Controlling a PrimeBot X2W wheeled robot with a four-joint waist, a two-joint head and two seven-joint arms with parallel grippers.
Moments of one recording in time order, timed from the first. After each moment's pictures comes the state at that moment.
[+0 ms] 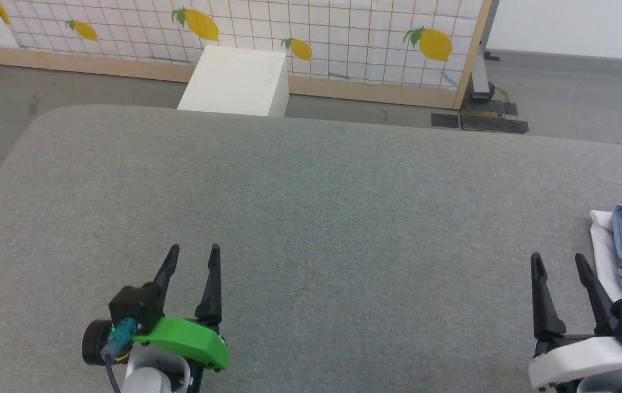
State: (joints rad) left arm -0.10 0.06 -0.07 0.25 -0.20 -0.10 -0.26; right arm 0.07 -0.05 -0.13 0.02 0.14 0.13 -0.16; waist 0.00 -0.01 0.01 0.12
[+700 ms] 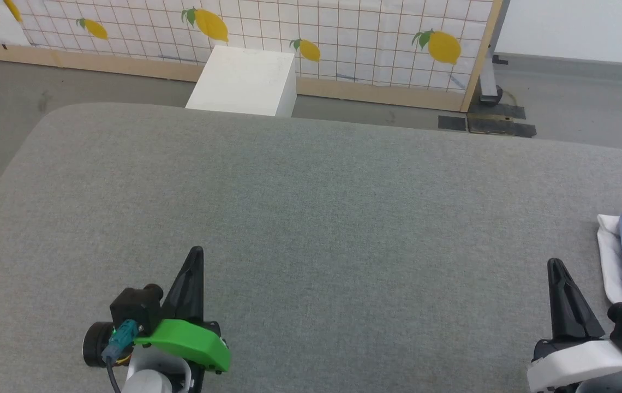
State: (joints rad) left arm -0.08 0.06 -0.08 0.23 -0.20 -0.10 -0.25; right arm 0.09 -0.05 -0.12 0.03 0.14 0.13 -0.16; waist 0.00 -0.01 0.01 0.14
